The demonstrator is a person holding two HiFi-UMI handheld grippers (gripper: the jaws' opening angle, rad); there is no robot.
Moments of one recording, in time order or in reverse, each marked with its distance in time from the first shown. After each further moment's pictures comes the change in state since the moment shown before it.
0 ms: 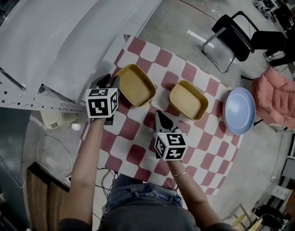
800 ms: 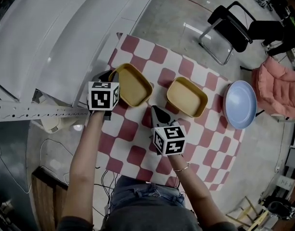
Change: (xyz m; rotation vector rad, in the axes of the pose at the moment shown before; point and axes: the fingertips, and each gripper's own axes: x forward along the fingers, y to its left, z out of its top) left arm 0.041 -0.011 -0.003 0.125 0.096 -0.031; right arm 0.019 -0.001 0.003 -0.006 0.047 0.034
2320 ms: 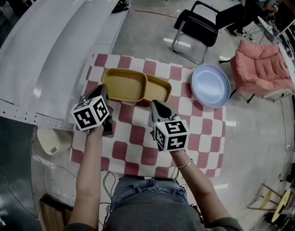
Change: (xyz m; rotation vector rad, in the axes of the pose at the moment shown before) left arm -0.107 -0.118 0.043 -0.231 -0.218 -0.098; right arm -0.145 -0.060 0.049 -0.006 -0.235 -0.142
